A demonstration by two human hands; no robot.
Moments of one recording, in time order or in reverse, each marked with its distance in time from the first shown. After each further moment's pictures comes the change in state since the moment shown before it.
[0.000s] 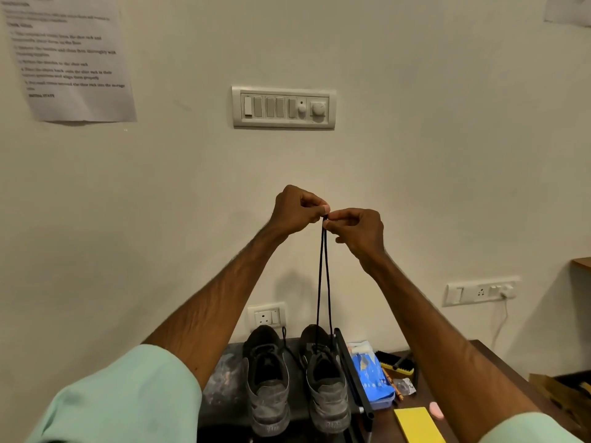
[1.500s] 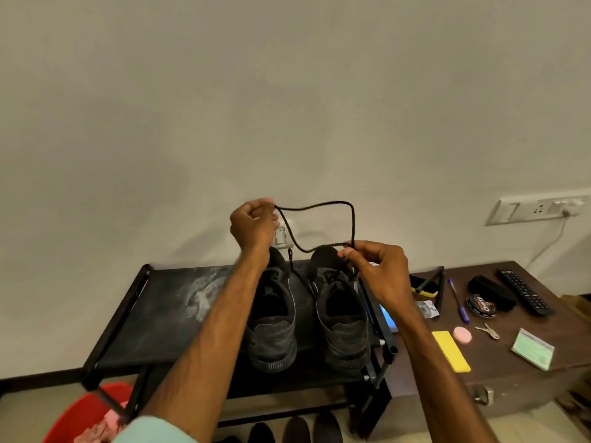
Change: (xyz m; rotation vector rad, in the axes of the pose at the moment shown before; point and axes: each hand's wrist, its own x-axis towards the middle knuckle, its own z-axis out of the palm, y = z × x) left_hand -0.108 -0.221 0.079 -0.443 0.614 -0.709; right_hand -0.115 0.222 0.019 -0.132 -0.127 0.226
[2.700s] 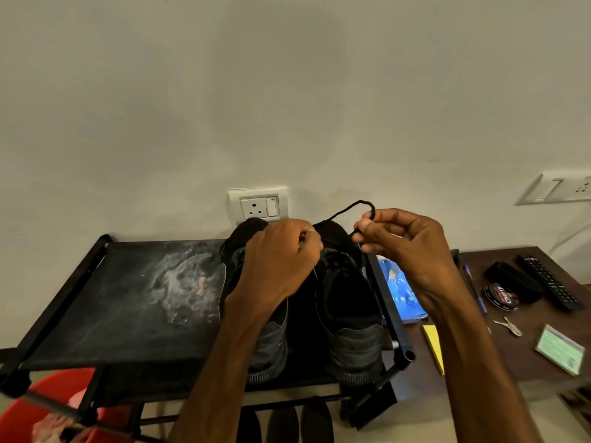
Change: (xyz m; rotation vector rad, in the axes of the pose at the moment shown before) left_hand -0.057 -0.043 -0.008 0.948 -0.483 0.459; right_hand 0.024 0.010 -0.008 0.391 -0.117 0.181
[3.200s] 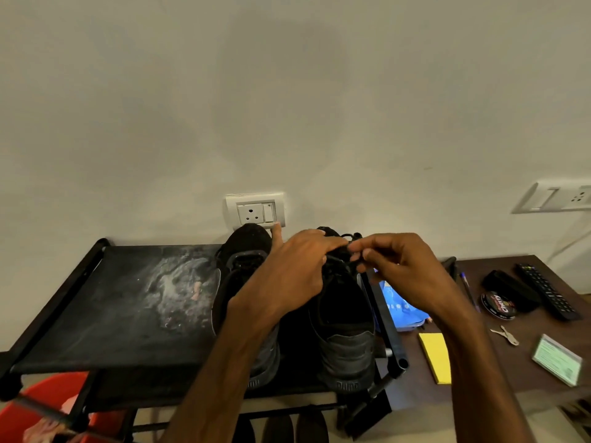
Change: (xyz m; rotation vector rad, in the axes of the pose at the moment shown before) left_hand 0.003 0.016 0.008 0.221 -0.339 0.233; right_hand 0.000 0.006 -0.020 -0.572 -0.215 -0.047
